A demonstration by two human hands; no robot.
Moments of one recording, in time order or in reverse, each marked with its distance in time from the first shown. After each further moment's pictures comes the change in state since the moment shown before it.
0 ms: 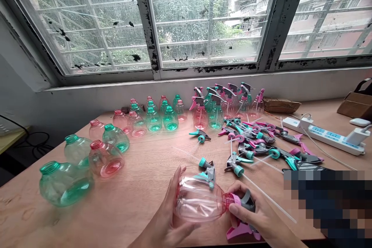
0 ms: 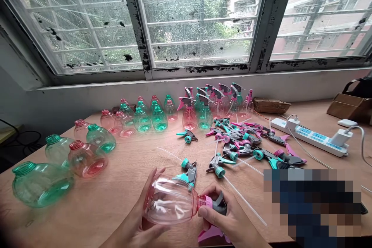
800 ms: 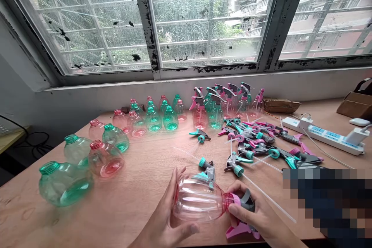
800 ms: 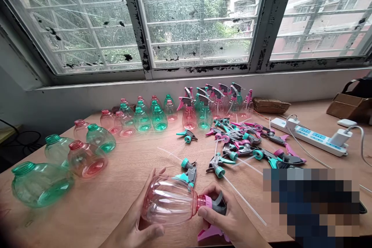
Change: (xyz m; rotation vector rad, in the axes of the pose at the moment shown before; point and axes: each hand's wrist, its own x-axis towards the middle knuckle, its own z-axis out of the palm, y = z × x) left_hand -0.002 -0.003 0.000 -0.100 0.037 0.003; right_hand 0.002 0.004 -0.004 -0.029 0.004 -0.025
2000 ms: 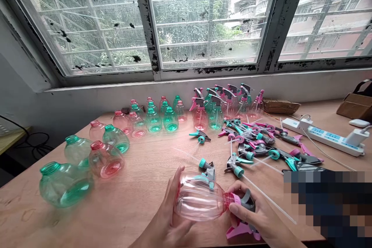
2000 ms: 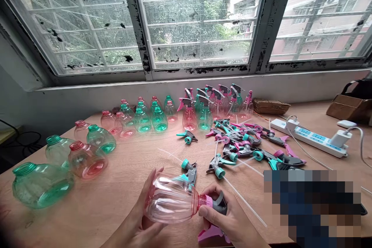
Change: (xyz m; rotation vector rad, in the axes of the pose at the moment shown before) left_hand 0.003 0.003 0.001 0.080 -0.044 -0.009; right_hand 0.002 0.005 -0.001 0.060 0.005 -0.008
